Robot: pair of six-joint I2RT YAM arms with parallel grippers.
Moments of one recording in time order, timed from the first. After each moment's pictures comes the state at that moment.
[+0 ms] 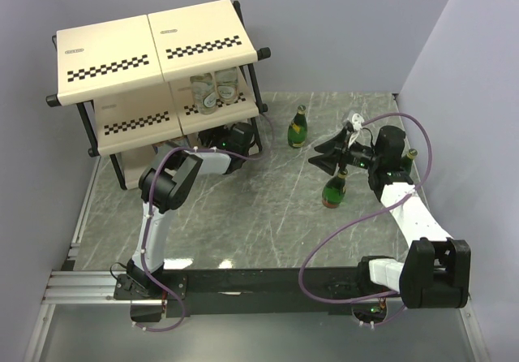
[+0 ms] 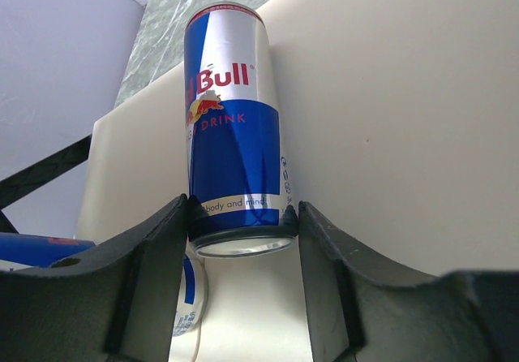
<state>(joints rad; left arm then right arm) -0.58 2.18 1.32 0.31 -1.08 0.21 -0.01 1.18 0.73 0.20 -1.12 -0.08</state>
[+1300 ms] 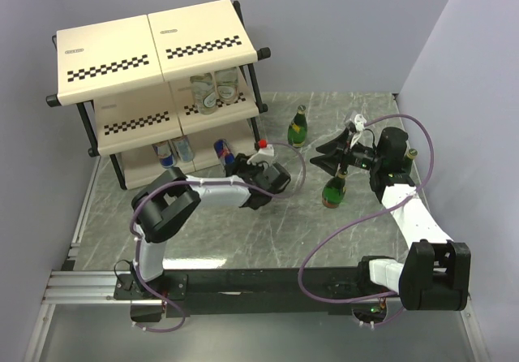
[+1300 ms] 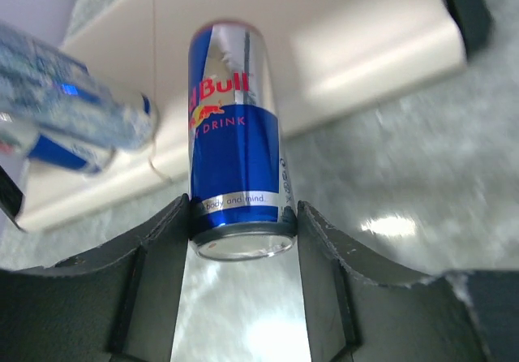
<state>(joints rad) -0.94 1.94 1.18 -0.16 -1.17 -0.34 -0.03 1.17 0.71 0.22 -1.13 -0.07</state>
